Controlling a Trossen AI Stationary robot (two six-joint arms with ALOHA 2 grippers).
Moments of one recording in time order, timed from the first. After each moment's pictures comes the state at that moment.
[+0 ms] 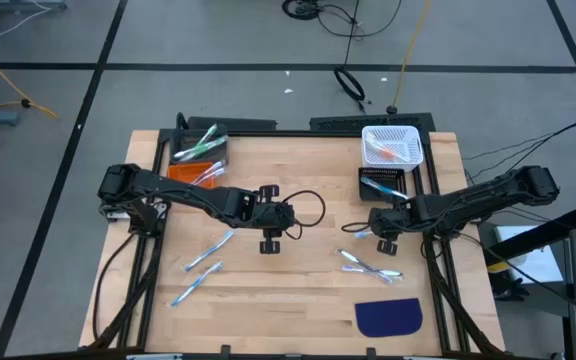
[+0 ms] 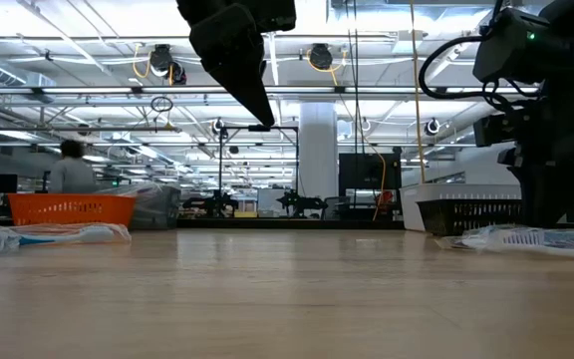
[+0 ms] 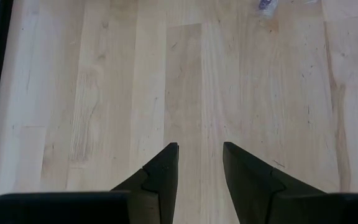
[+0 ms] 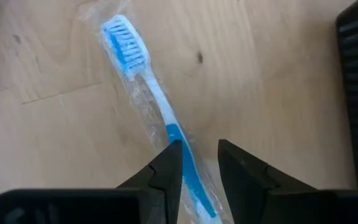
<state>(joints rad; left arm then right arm) -0.12 1.73 1.38 -0.68 -0.26 0.00 0.13 1.10 0.48 -0.73 0.15 0.38</state>
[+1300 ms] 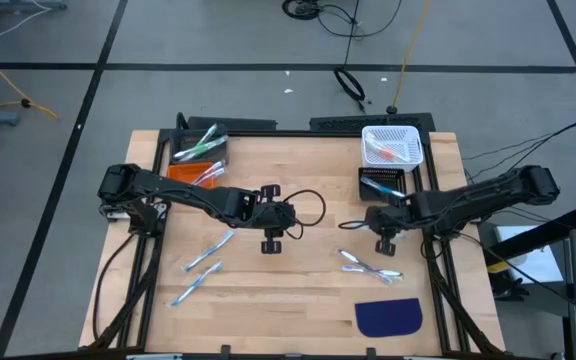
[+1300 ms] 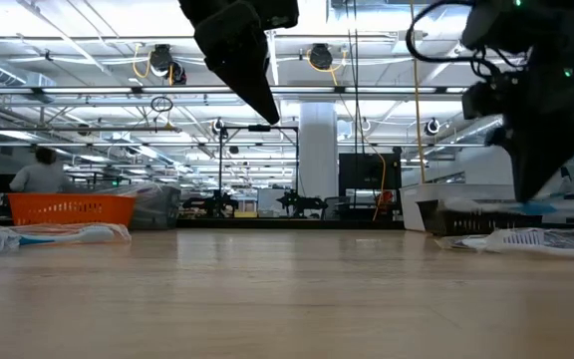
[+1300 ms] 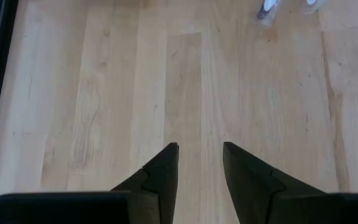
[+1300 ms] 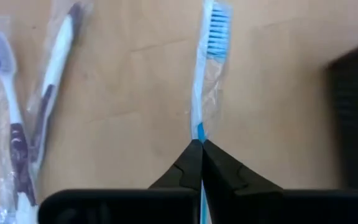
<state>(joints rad) -0.12 1.73 1.38 -0.65 -0.26 0.00 0.13 1.09 0.60 -0.79 0.09 0.35</state>
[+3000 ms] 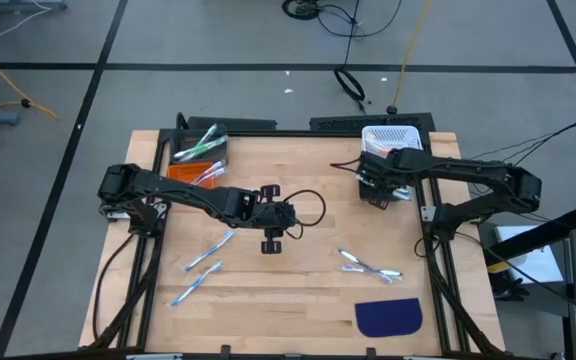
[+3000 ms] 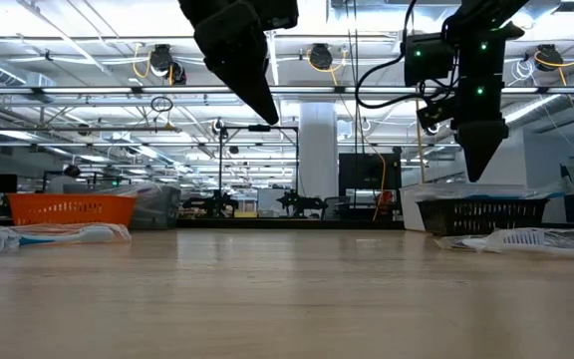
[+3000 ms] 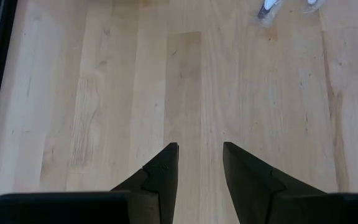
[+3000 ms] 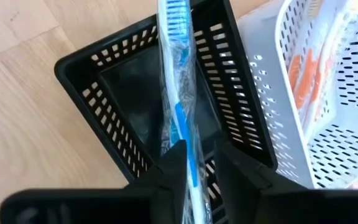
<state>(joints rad) -0.12 1.73 1.38 -0.65 -0.26 -0.01 -0.40 1.30 0.89 -1.07 0.34 0.03</state>
